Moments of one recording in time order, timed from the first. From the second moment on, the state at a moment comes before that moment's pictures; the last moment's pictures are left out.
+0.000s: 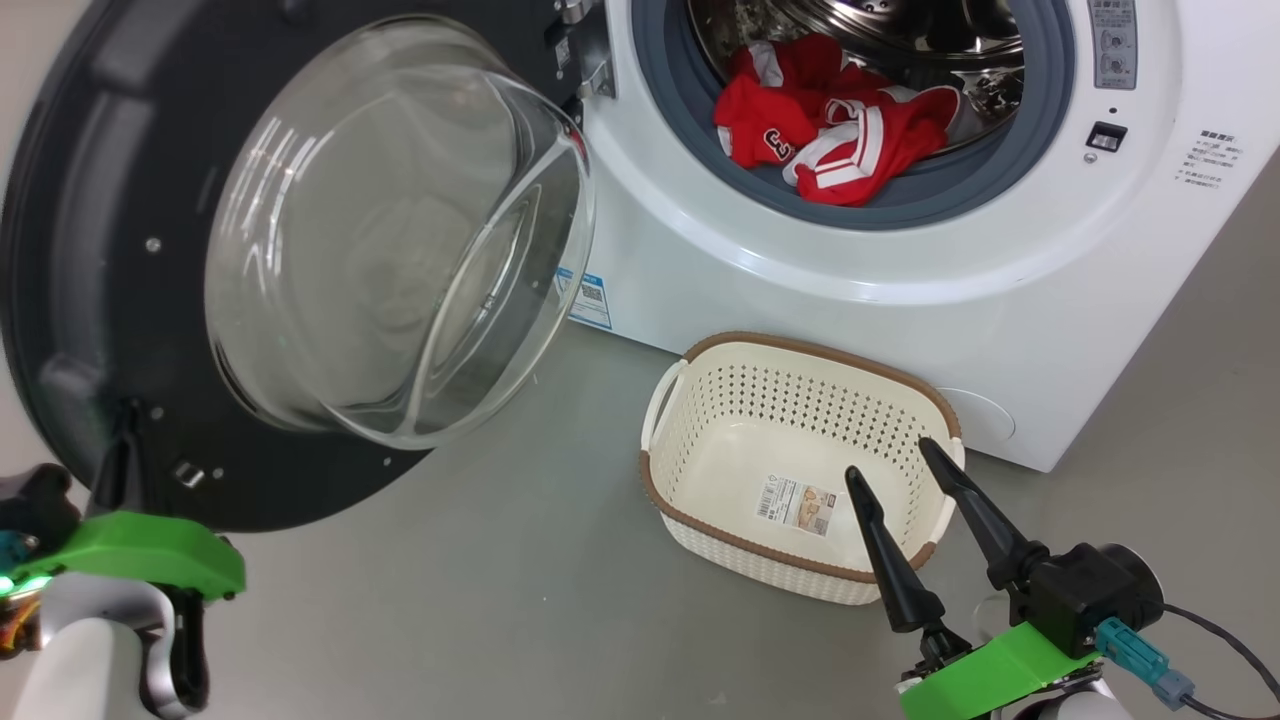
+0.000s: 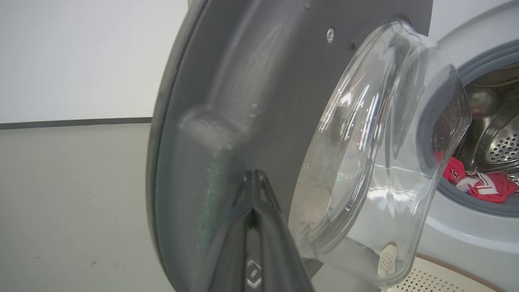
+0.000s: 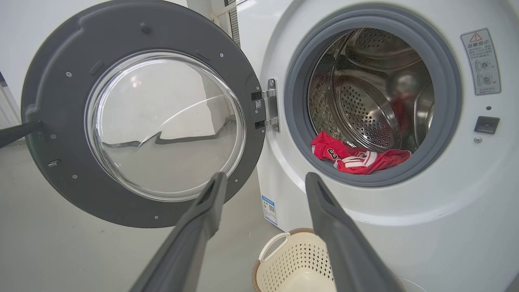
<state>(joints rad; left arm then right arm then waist) -0.44 0.21 0.06 0.62 -0.39 0.06 -0.25 -0.04 -0.05 0.17 0.11 0.23 0.12 -0.25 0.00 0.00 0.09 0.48</state>
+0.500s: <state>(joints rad) -0.55 0.22 0.15 0.79 -0.32 0.00 -0.25 -0.04 -0.05 0.17 0.09 0.22 0.12 -0.22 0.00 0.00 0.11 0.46</state>
